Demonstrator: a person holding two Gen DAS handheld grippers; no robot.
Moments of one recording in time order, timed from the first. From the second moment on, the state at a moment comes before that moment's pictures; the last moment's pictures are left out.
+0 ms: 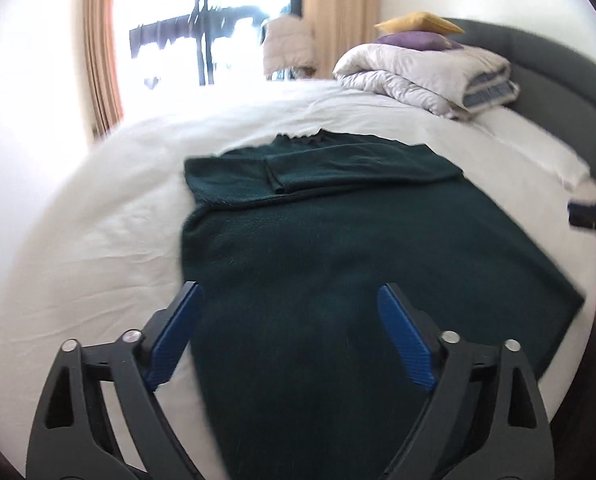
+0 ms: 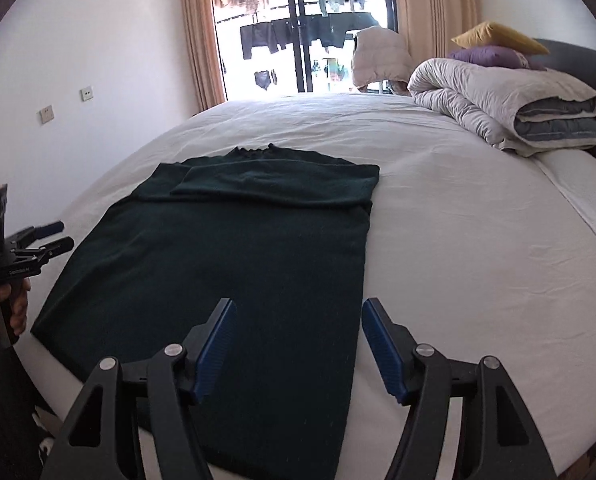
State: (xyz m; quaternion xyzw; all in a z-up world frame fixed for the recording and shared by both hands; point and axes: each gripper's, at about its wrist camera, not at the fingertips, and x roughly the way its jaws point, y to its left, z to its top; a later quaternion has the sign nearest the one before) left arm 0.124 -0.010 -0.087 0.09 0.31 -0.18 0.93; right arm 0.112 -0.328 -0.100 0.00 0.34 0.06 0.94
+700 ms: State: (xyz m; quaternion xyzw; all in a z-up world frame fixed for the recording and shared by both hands) left arm -0.048 -0.029 -0.187 0.52 0.15 -0.15 0.83; right arm 0.015 -0.203 -0.160 -0.37 0.30 0.08 0.88
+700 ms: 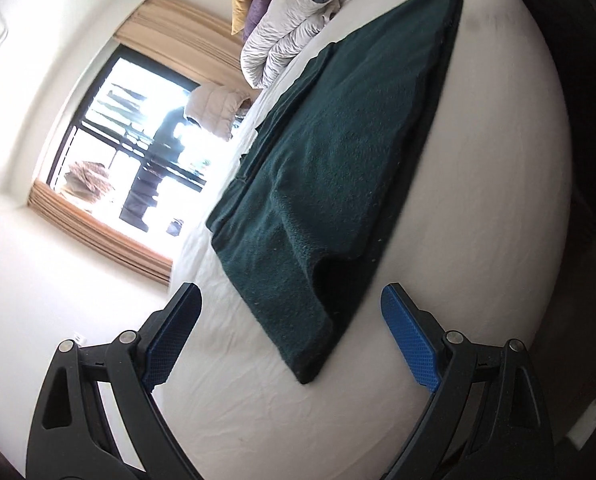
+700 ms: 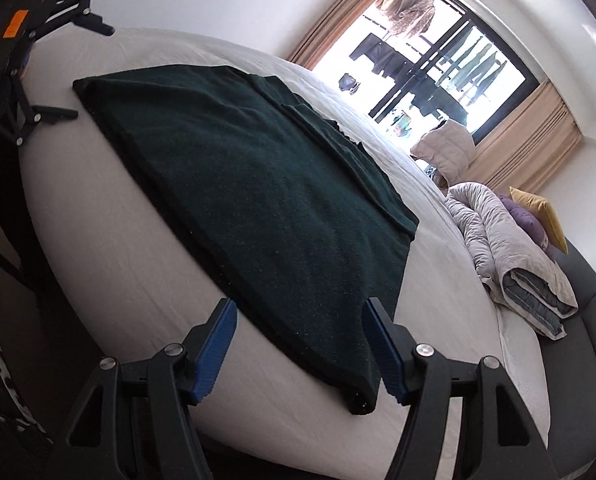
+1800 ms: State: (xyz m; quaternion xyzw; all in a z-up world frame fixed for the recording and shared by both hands) left arm -0.011 -0.016 -0.186 0.50 0.18 -0.13 0.84; right arm 0.038 -0.232 -0.209 -0.53 0.34 0.01 0.78
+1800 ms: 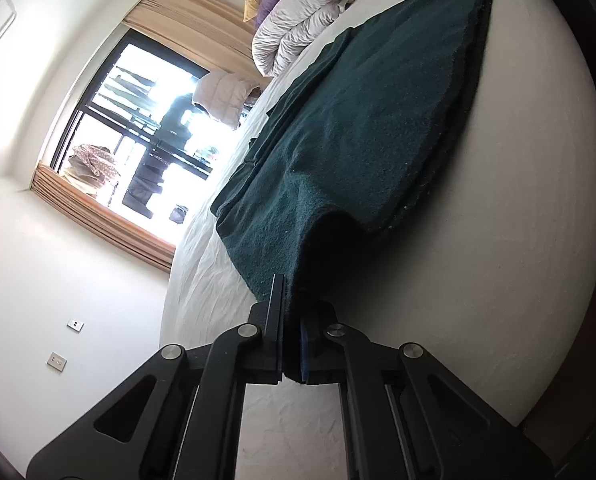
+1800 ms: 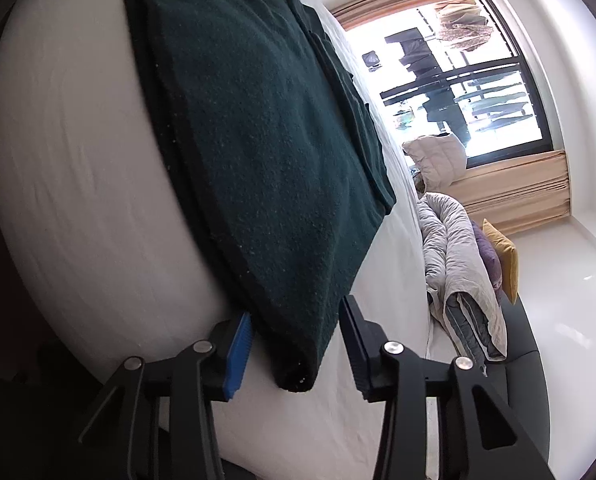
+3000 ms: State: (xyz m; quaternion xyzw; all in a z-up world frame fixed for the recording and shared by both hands) left arm 0.037 0.022 -0.050 0.25 0.17 -0.08 0.95; right arm 0.093 -0.276 -0.083 -0.41 0.28 -0.05 0.87
